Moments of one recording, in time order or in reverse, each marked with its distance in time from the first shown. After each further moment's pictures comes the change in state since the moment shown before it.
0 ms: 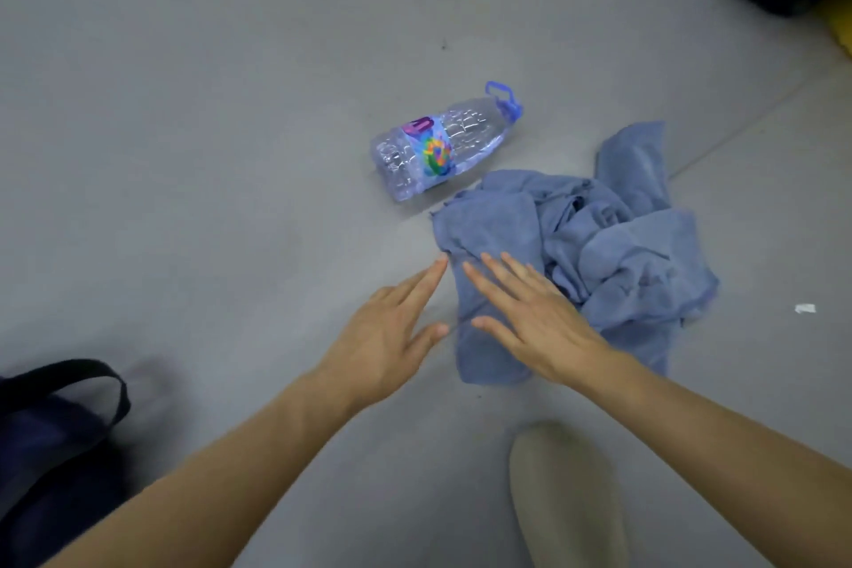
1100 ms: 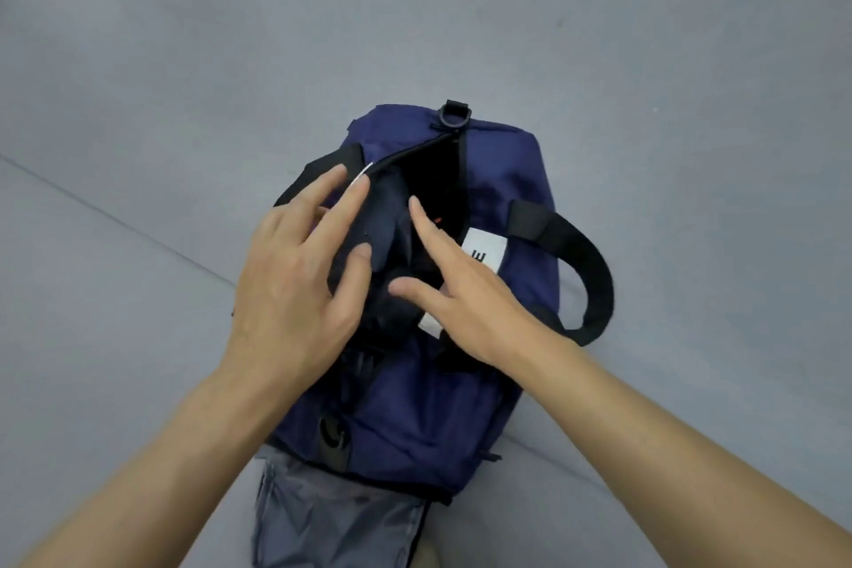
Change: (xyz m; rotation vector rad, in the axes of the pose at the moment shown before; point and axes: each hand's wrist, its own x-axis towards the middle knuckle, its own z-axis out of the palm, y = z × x) left_hand -0.455 -0.190 -0.116 0.232 1.028 -1.018; right_hand 0.128 -0.559 0.128 0.420 -0.634 -0.719
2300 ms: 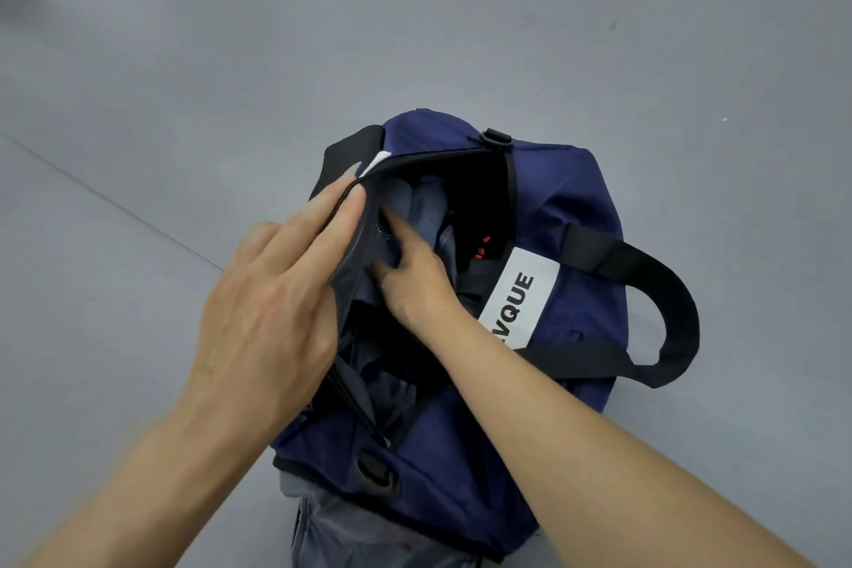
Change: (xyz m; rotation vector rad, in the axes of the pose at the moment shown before) left_hand 0.004 -0.033 -0.035 0.195 0.009 0.083; right_hand 0.116 -0.013 0.090 0.355 0.186 0.148
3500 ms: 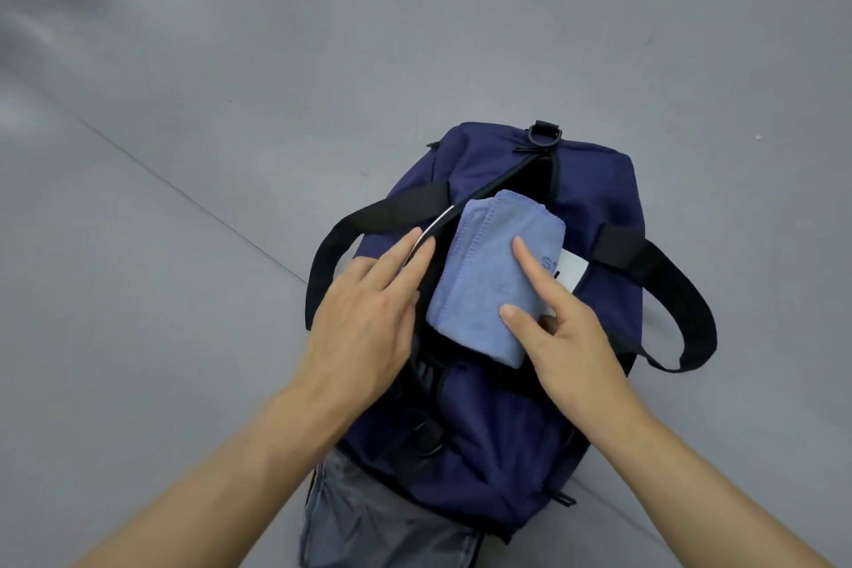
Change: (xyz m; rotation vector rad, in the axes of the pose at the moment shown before) left_hand -0.028 0.000 0.066 0.023 -0.176 -0.012; right_hand -0.108 0.013 -0.099 0.016 0.063 -0.024
